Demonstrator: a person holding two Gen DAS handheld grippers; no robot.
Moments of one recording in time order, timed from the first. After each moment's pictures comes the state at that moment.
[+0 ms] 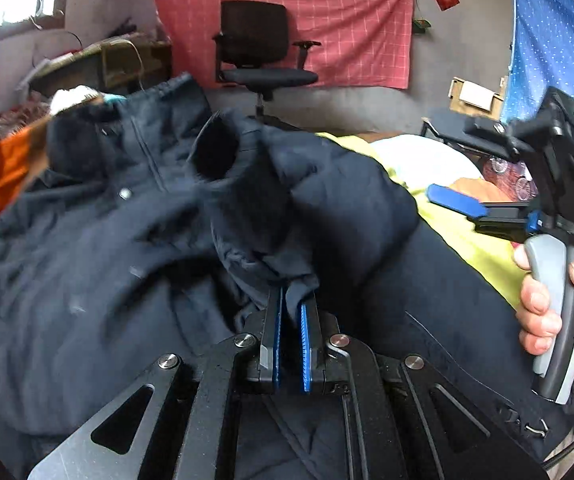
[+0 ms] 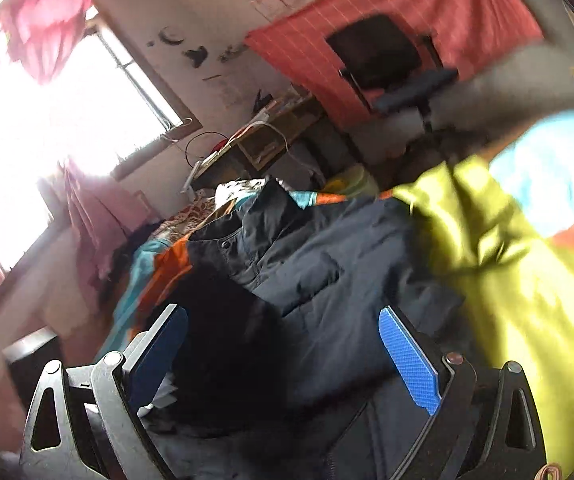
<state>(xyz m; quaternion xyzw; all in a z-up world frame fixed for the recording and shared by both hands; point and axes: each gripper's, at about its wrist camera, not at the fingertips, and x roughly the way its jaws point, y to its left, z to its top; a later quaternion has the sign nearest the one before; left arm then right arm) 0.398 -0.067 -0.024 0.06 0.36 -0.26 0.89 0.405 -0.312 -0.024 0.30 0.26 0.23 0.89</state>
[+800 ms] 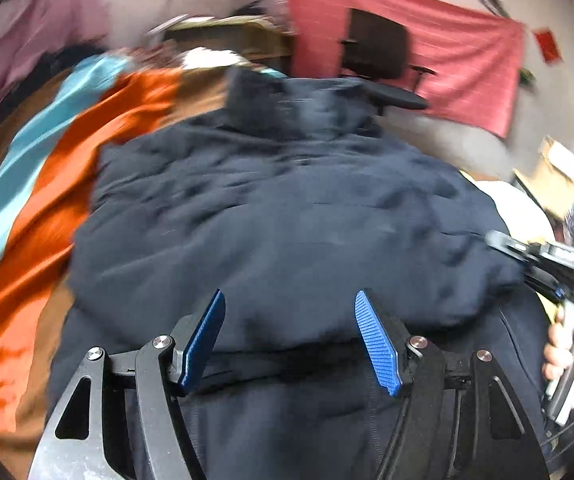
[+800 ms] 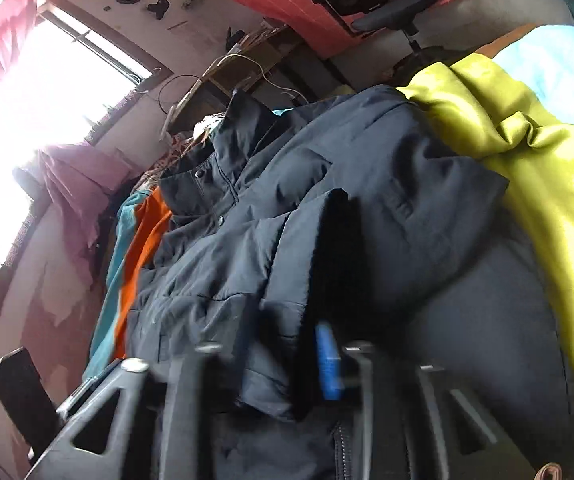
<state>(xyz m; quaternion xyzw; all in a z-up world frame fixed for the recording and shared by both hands) 0.356 0.047 -0.024 -0.04 0.37 -0.07 0.92 0.418 -0.282 -0.068 0.30 0.37 0.23 0.85</state>
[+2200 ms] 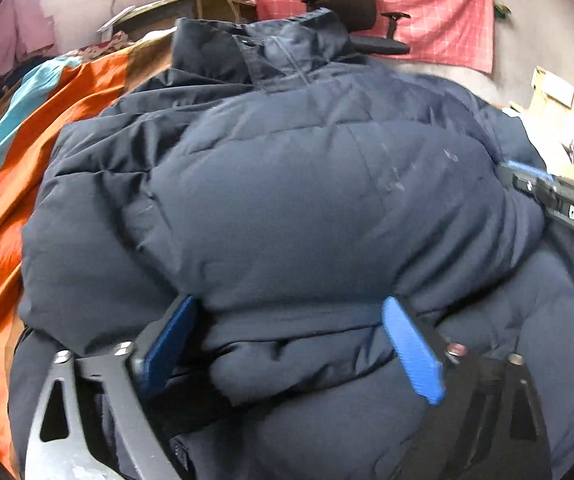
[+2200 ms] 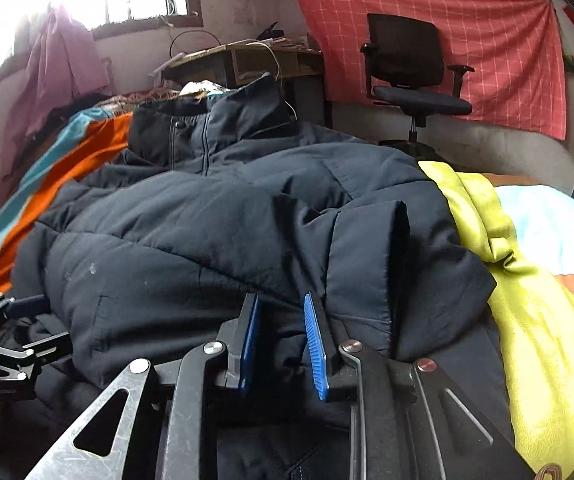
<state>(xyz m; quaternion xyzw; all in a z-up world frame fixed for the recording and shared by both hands) 0.387 0.013 -0.095 0.08 0.41 -0.11 0.90 0.421 -0.206 -0.076 0.01 0.33 0.13 0.94</state>
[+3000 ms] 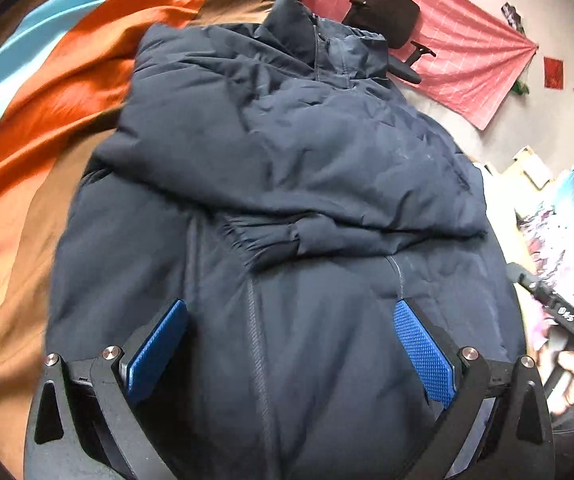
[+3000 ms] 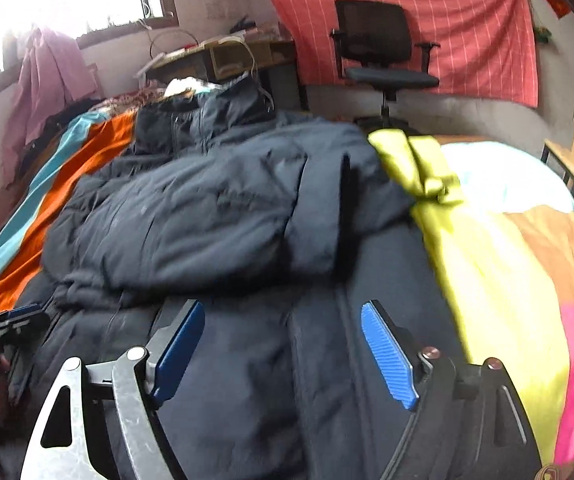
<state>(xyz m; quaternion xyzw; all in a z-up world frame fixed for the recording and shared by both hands) 0.319 0.110 -0.055 -0.13 0.48 -0.15 0.86 0.323 -0.228 -0.046 0.05 0.38 0.10 0.92</state>
